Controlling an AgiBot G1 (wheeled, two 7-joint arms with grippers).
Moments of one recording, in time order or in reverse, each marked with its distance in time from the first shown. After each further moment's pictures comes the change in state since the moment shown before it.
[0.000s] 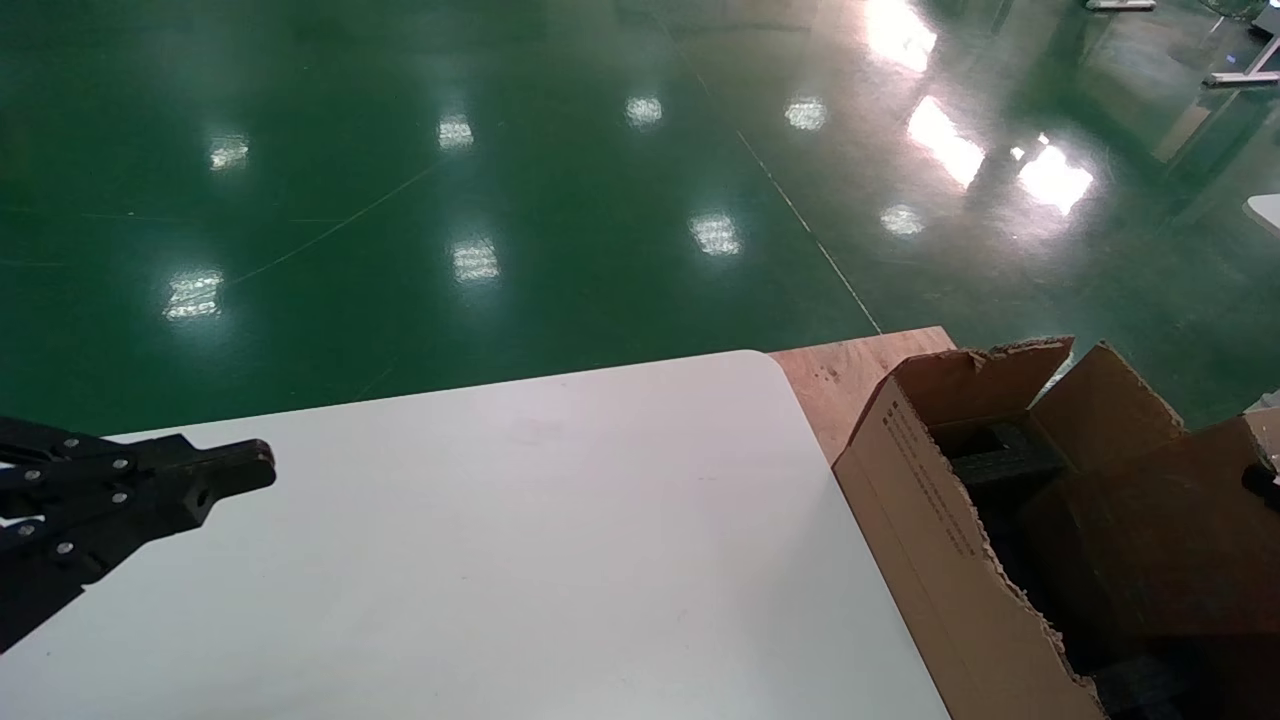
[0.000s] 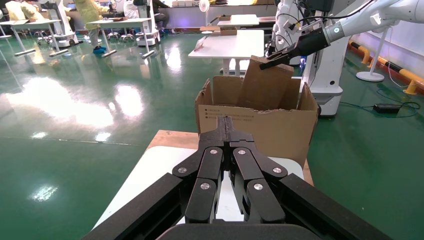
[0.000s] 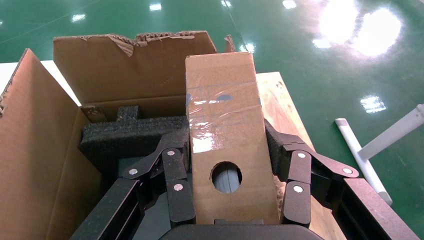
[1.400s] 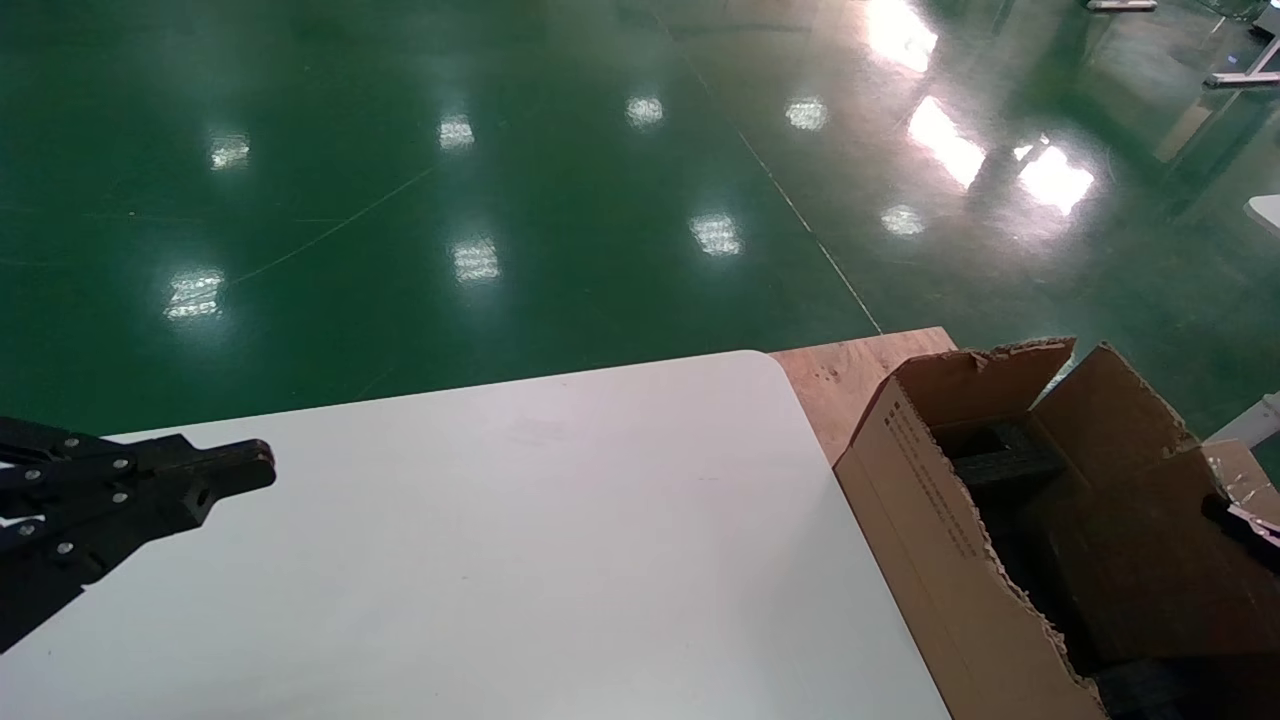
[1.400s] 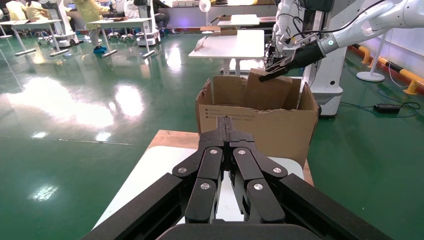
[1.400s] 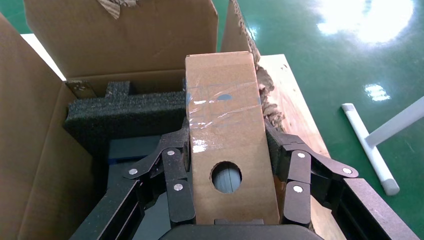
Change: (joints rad) left arm 0.000 0.000 0.000 0.000 0.000 0.000 0.000; right arm 0.087 -0.079 -0.377 -0.205 0.309 0.043 -0.224
